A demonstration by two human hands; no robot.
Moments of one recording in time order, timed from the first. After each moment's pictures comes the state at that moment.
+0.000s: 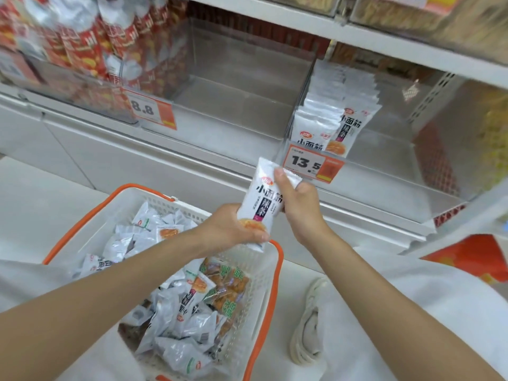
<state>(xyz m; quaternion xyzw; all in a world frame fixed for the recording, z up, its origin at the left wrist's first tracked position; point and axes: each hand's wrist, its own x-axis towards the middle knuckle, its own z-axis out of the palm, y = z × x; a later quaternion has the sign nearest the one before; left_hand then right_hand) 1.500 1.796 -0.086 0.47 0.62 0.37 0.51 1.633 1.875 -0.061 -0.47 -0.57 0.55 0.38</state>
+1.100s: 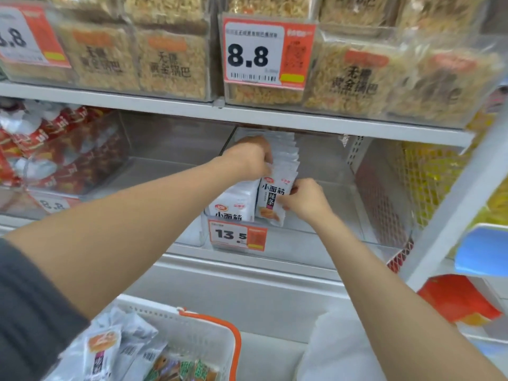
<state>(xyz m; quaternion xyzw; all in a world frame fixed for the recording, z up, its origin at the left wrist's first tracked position) 1.576 2.059 0.053 0.73 0.66 0.16 0.08 1.731 2.058 -0.014 -0.59 -0.70 0.30 0.28</state>
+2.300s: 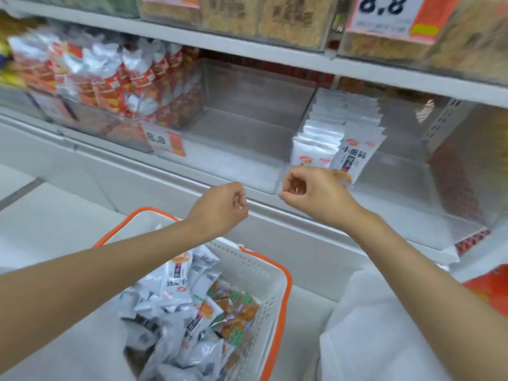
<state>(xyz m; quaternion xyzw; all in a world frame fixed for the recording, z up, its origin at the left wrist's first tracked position) 1.471 1.840 -0.054 0.57 0.75 0.29 0.18 1.659 1.934 -0.008 -0.35 -0.89 0.21 0.19</state>
